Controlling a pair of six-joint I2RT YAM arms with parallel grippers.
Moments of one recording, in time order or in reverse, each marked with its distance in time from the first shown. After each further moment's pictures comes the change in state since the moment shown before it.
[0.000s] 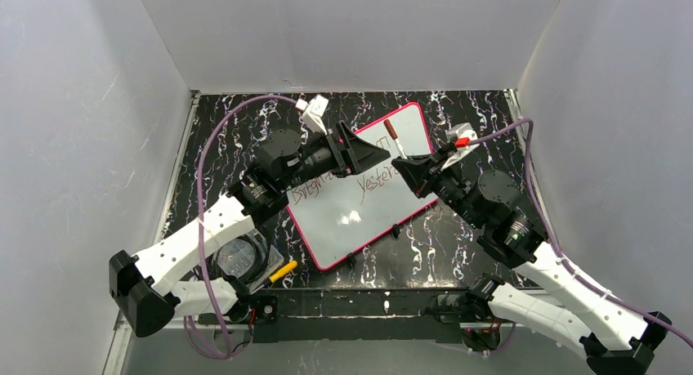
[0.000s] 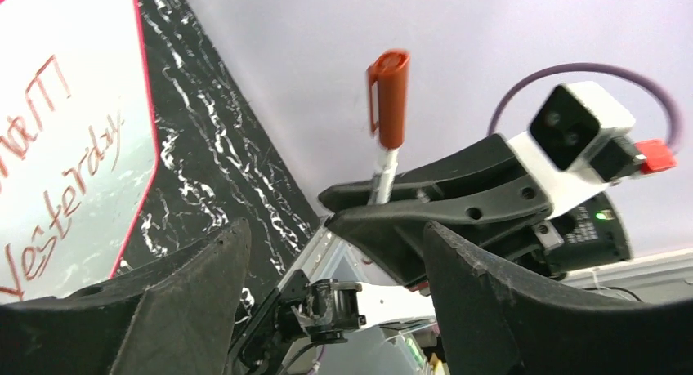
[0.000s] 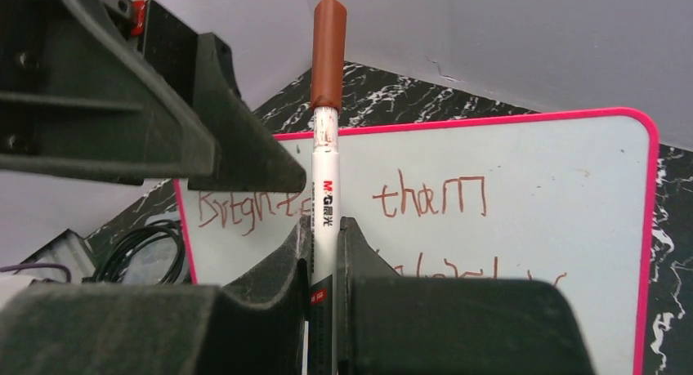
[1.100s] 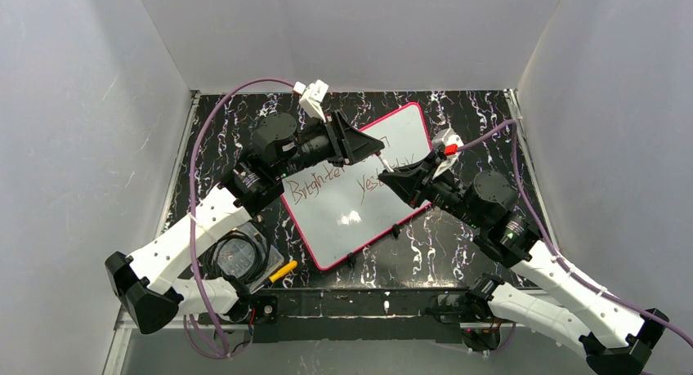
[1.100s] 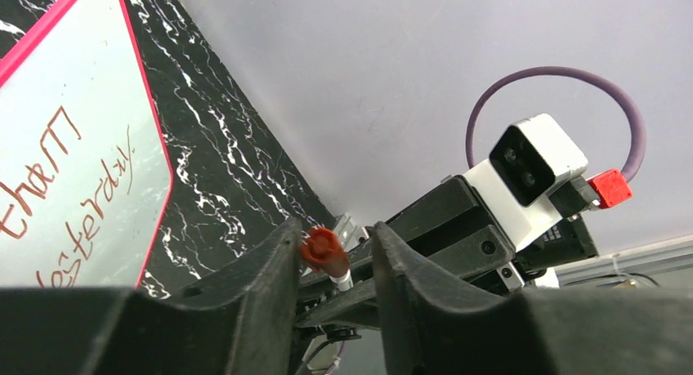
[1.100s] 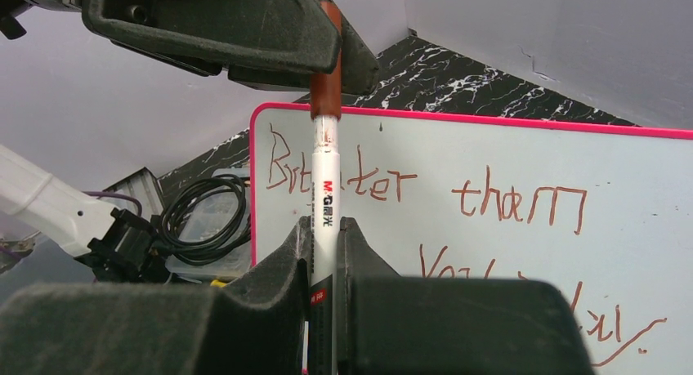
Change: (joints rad) left arm 0.031 0.031 0.188 -0.157 0.052 0.116; right arm 0.000 -0.002 -0.031 0.039 -0.248 0.002
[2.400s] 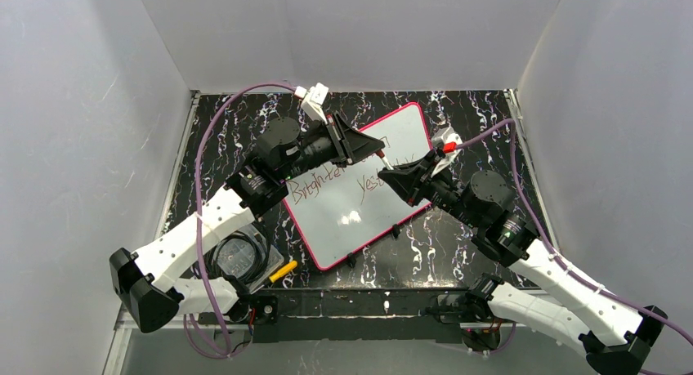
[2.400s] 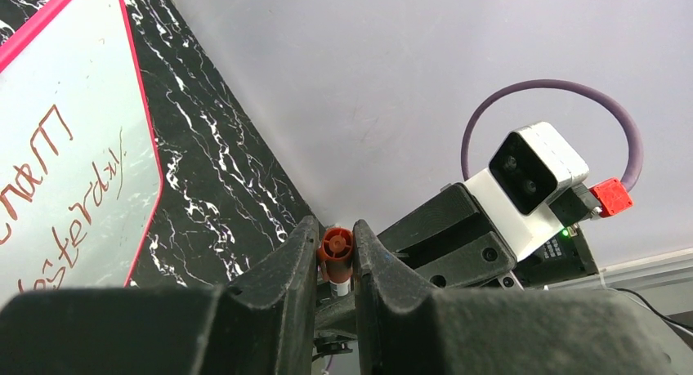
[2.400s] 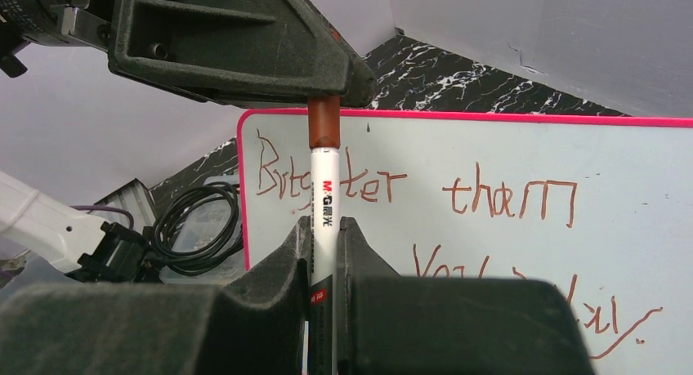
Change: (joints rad) left arm -0.011 0.008 -0.057 0.085 -0.010 -0.059; right arm 0.002 0.016 -0.003 0.014 0.049 0.021
